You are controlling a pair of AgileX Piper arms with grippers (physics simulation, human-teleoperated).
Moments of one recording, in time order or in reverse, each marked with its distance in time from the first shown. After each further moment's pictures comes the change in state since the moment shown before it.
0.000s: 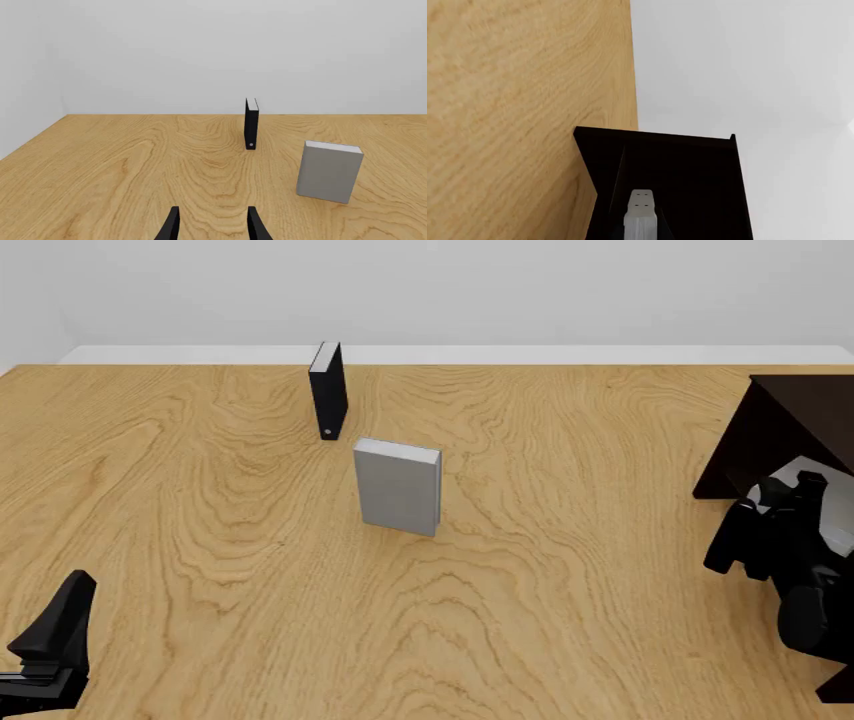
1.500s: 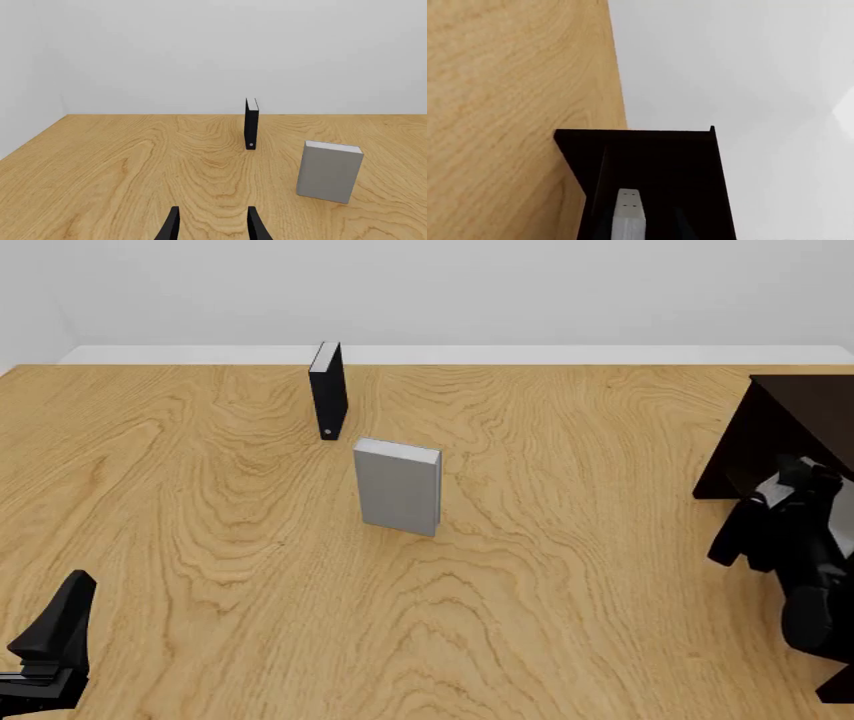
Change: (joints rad) left arm 0.000 0.000 0.000 0.000 0.000; right arm -0.007 -0.017 0.005 -0.052 0.045
